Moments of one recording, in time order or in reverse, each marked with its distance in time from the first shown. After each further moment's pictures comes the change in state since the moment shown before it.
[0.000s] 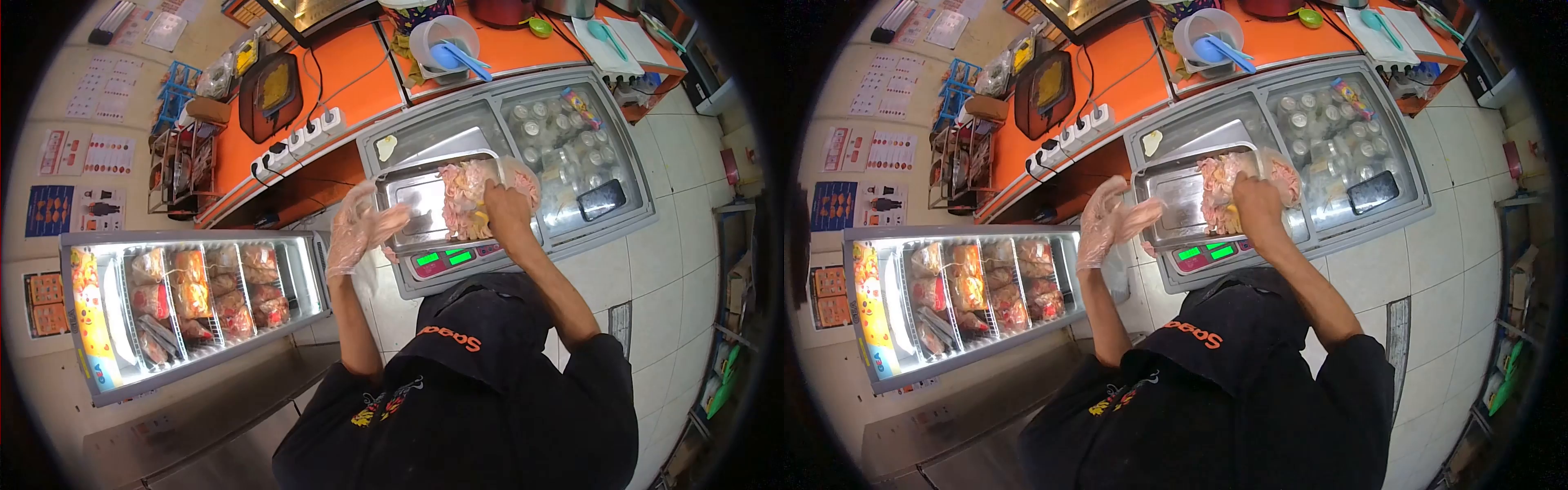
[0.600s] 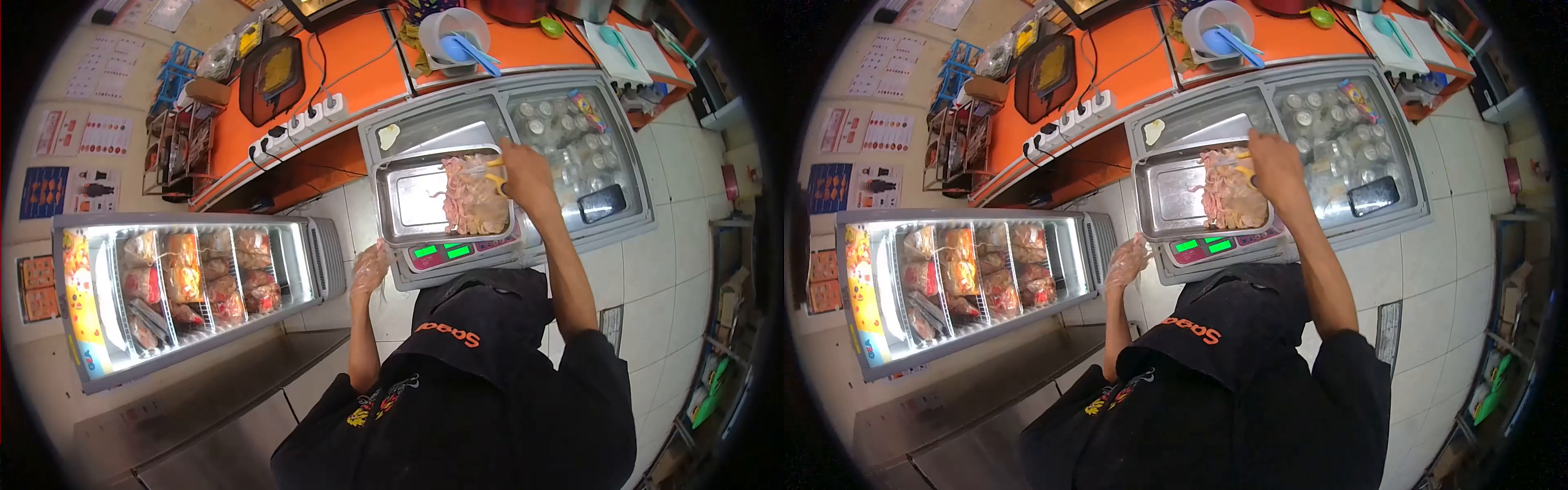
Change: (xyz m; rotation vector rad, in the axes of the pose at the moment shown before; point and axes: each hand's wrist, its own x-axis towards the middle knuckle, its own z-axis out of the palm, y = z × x) left_hand -0.068 -0.155 0.029 0.734 -0.093 0.012; right_hand 0.039 0.030 -0.052 0.173 0.058 -0.119
